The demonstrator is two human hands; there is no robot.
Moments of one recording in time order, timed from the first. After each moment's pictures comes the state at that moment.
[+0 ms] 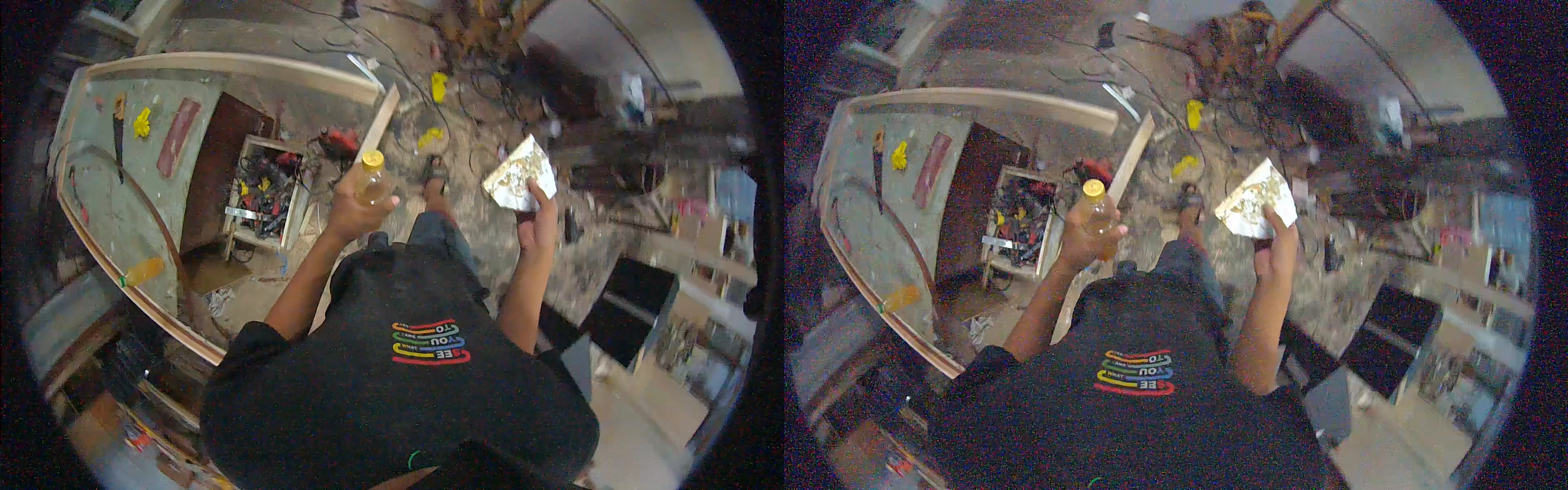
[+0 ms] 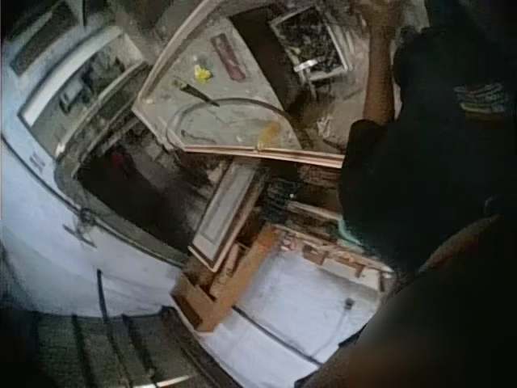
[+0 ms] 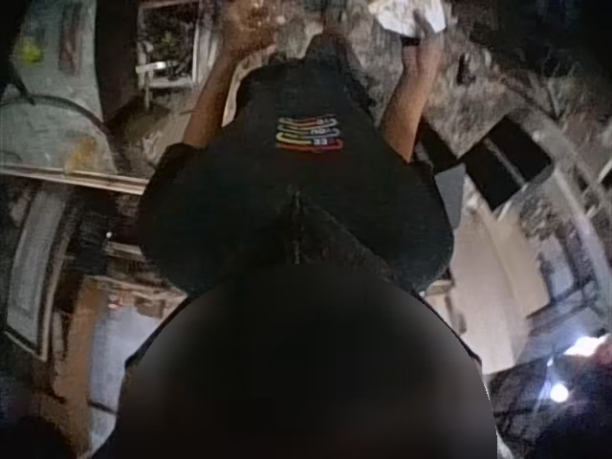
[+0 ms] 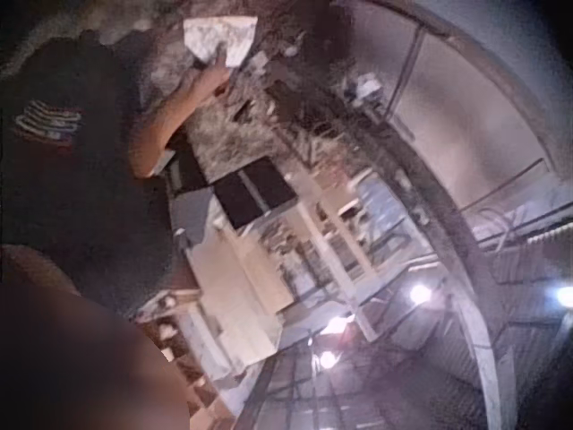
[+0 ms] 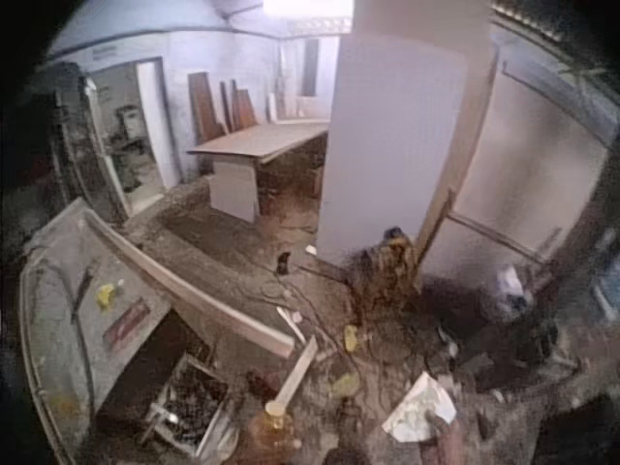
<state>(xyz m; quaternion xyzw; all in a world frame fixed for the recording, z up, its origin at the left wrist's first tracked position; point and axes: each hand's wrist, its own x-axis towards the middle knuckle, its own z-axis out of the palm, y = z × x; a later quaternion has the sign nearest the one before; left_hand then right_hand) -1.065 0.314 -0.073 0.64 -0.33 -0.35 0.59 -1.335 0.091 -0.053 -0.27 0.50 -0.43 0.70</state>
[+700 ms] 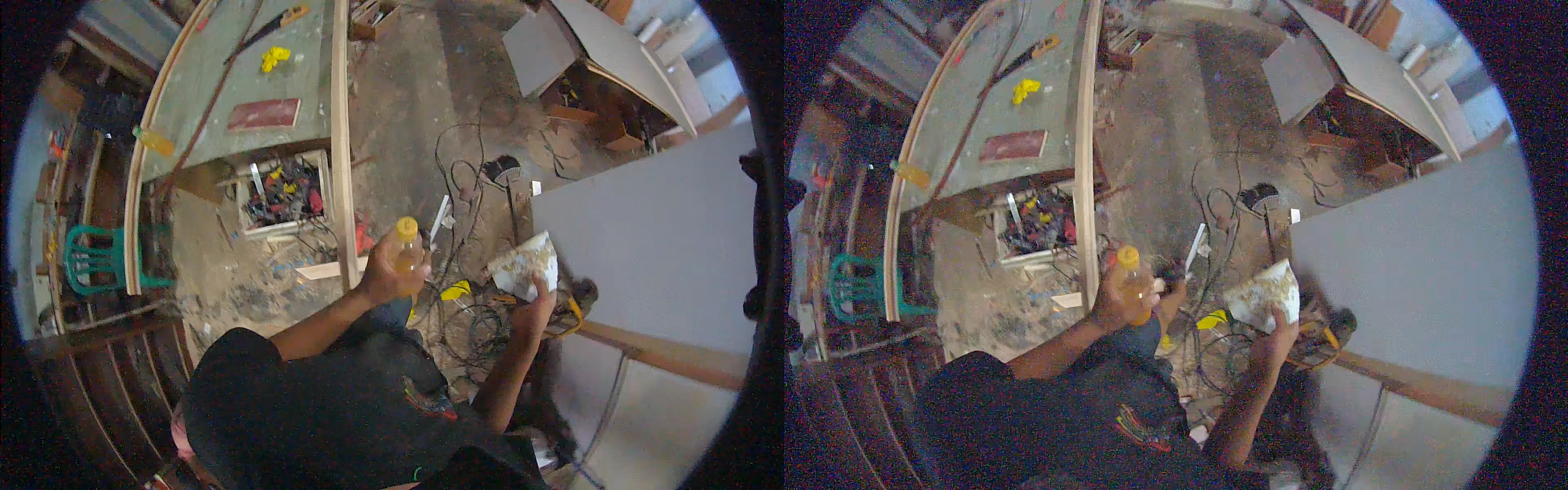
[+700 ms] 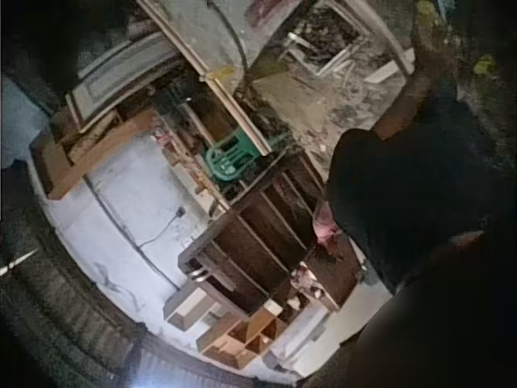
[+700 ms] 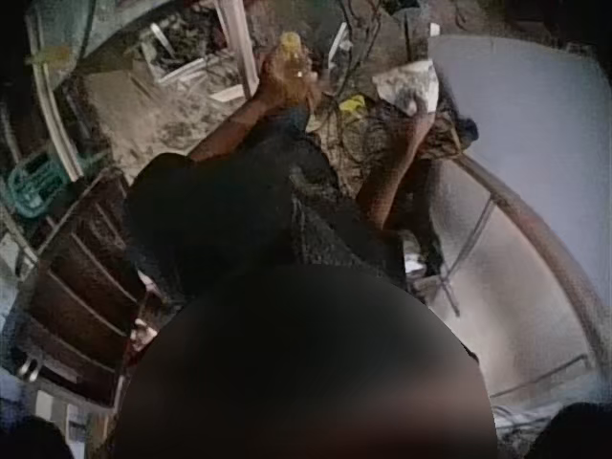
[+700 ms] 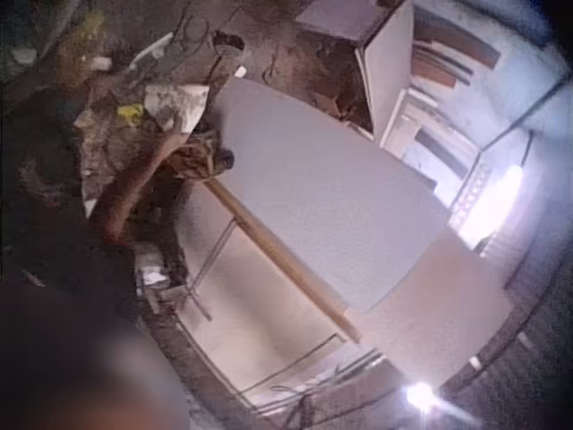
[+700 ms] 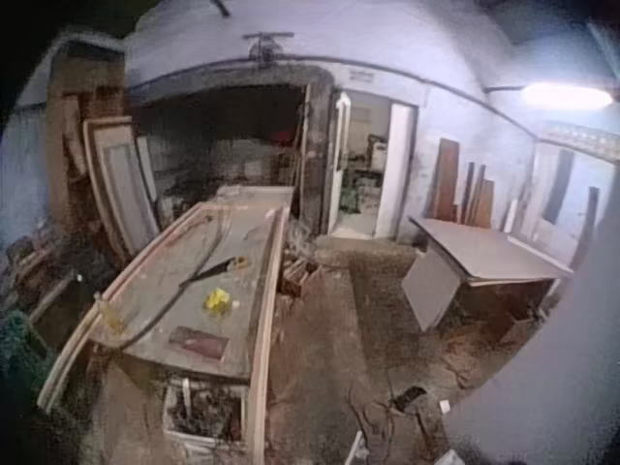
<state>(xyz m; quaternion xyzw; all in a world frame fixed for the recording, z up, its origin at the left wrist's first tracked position) -0.853 0.022 -0.037 0.61 -0.03 -0.02 0.79 -0.866 -0.284 0.000 -0.62 0.29 -0.13 0.72</state>
